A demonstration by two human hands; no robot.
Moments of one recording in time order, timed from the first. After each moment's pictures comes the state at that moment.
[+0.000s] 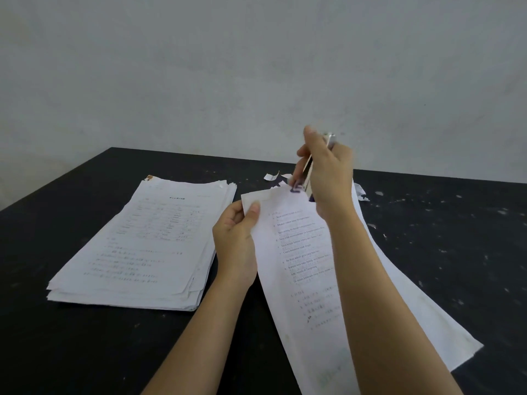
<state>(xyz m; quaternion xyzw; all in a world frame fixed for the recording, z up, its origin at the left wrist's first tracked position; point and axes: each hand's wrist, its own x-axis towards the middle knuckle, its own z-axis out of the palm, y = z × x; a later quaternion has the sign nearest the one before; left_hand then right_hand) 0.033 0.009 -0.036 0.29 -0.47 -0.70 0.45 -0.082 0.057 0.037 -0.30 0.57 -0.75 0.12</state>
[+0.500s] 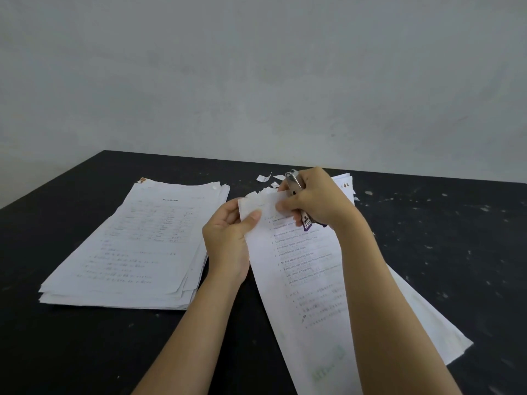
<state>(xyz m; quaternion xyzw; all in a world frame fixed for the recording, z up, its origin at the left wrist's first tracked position) 0.036 0.010 -0.033 0.26 -0.46 -0.72 0.46 -0.093 0.083 0.025 -0.45 0.75 -0.45 0.18</state>
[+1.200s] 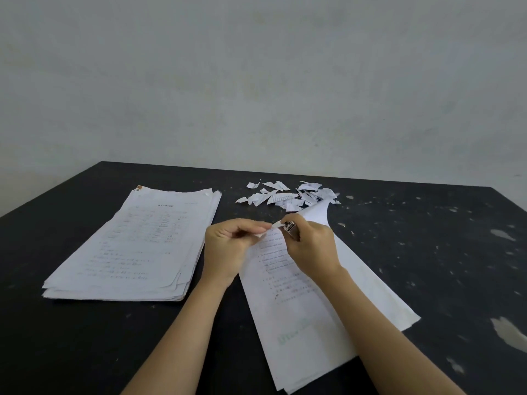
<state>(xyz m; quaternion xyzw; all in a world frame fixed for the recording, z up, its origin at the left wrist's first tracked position) 0.051 0.026 -0.038 0.15 -0.68 -0.57 0.43 -0.062 0.125 -0.042 -0.51 0.71 -0.40 -0.28</state>
